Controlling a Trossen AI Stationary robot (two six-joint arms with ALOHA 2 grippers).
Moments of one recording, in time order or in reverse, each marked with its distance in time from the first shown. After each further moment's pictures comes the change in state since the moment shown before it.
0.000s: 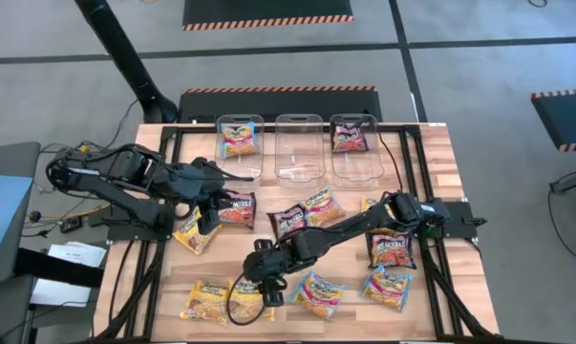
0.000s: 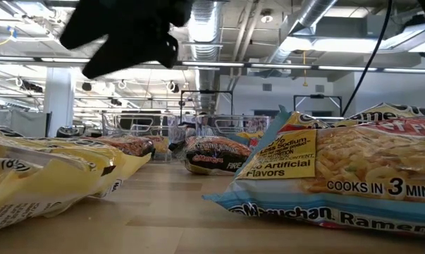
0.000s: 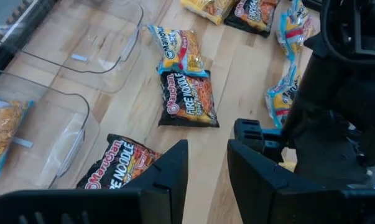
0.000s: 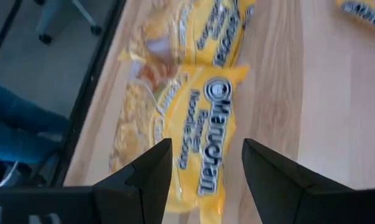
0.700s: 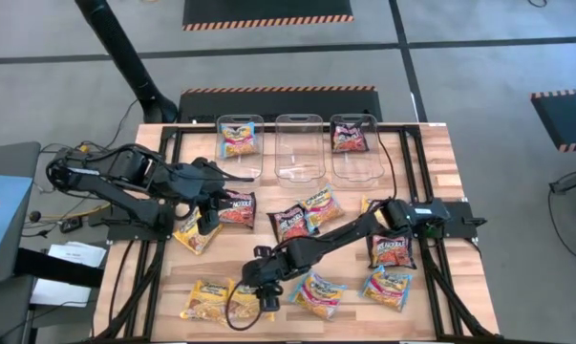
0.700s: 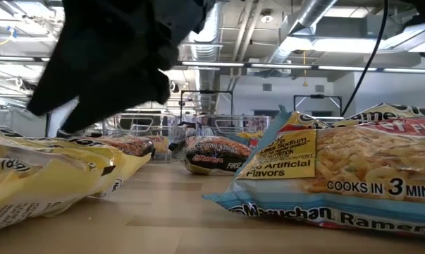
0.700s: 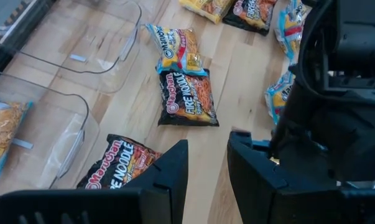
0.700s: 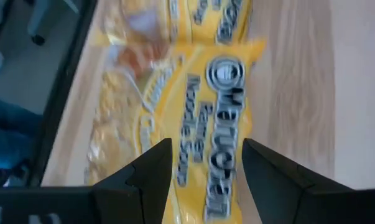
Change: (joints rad) left arm 0.000 0.000 0.000 -0.001 0.005 0.011; right arm 0.020 0.107 0.004 0.074 0.007 0.060
